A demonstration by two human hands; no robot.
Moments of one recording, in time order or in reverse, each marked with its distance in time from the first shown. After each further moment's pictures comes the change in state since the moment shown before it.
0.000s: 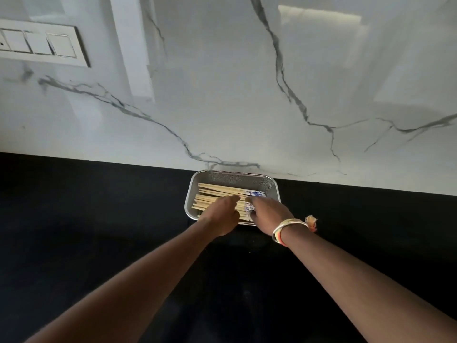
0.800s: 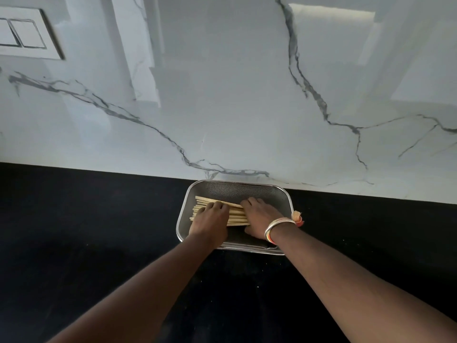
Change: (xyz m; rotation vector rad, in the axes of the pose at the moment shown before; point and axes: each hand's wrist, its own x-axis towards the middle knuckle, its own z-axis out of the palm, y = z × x) left_hand -0.009 -0.154 0.018 0.411 0.164 -0.121; right_hand 0.161 -0.051 0.066 -0.094 0.016 -0.069
